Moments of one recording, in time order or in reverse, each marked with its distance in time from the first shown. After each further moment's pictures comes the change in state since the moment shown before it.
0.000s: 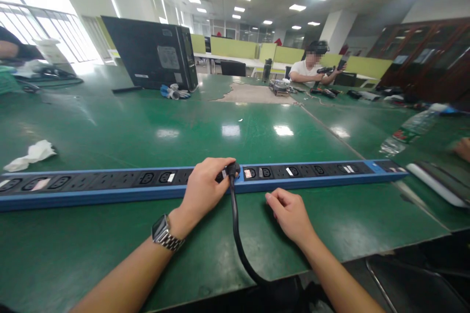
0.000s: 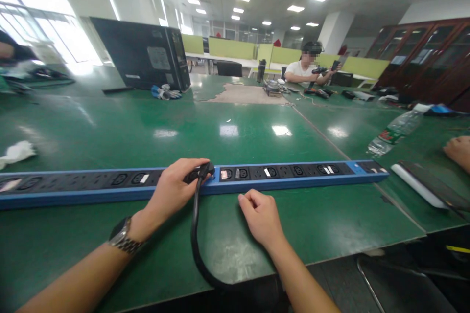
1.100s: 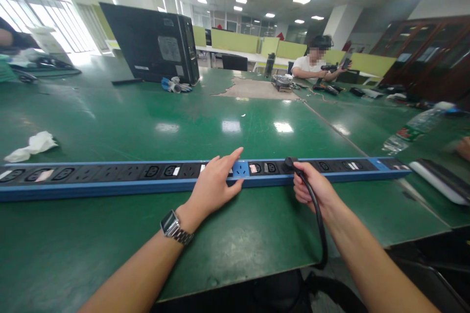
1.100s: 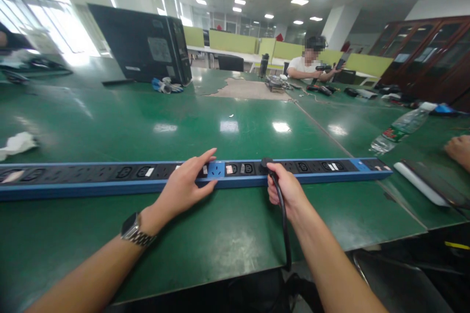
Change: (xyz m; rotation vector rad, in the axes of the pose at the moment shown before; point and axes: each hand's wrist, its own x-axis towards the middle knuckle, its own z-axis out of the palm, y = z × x) left_hand -0.009 -0.001 0.001 0.057 -0.104 0.086; right_hand 0.040 -0.027 -0.044 0.785 -0.050 0.664
